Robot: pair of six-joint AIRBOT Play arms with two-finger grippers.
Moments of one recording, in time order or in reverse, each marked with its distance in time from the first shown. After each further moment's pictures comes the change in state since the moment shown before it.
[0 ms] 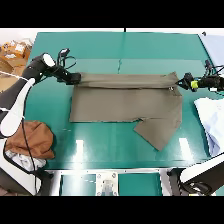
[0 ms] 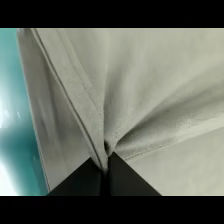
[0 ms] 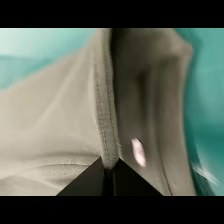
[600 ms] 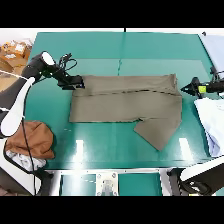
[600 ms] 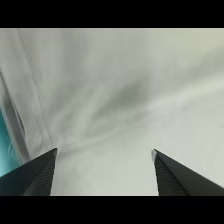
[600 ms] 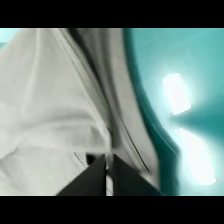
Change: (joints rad) left arm 0.000 -0.005 0.060 -0.025 -0.235 -0.045; right arm -0.119 0.011 0.003 -0.048 0.179 0.096
